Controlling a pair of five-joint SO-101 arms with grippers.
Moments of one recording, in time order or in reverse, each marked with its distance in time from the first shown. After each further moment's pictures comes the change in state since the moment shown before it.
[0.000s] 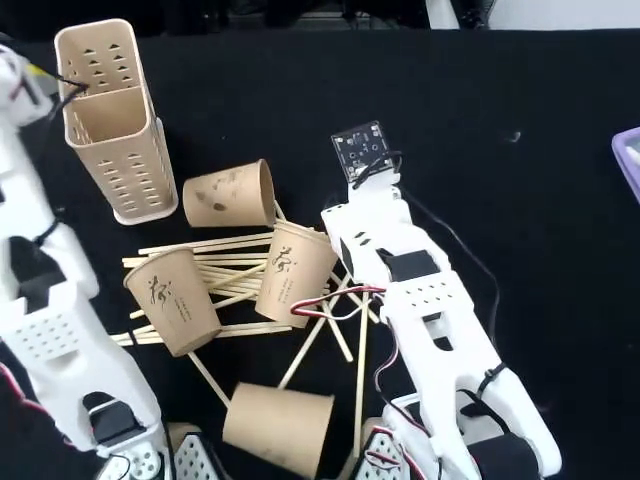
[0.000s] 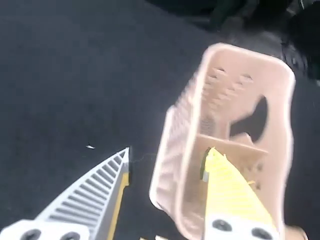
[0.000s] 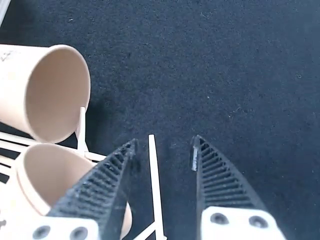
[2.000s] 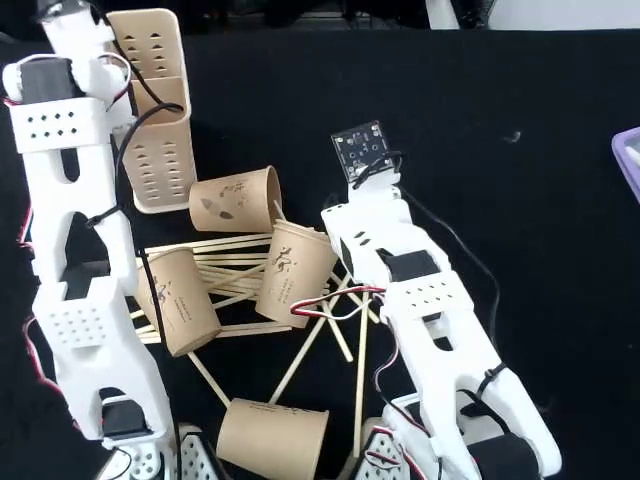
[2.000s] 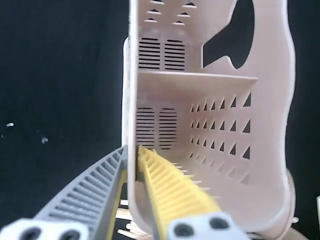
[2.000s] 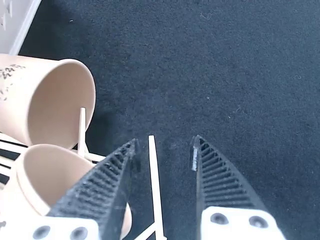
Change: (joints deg) left arm 14.7 0.7 15.8 -3.6 -3.3; right arm 0.0 0.0 0.0 -0.2 0.0
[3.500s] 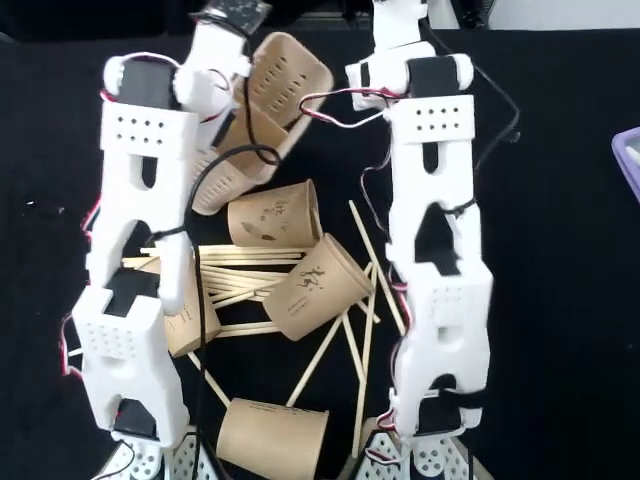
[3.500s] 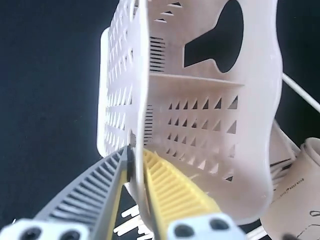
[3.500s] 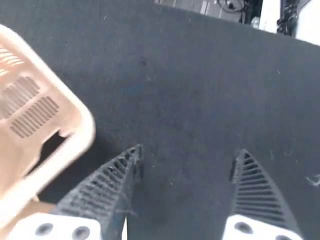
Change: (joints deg) left arm 19.2 -4.5 3.5 3.3 -25.8; right arm 8.3 72.6 -131.0 68.5 0.2
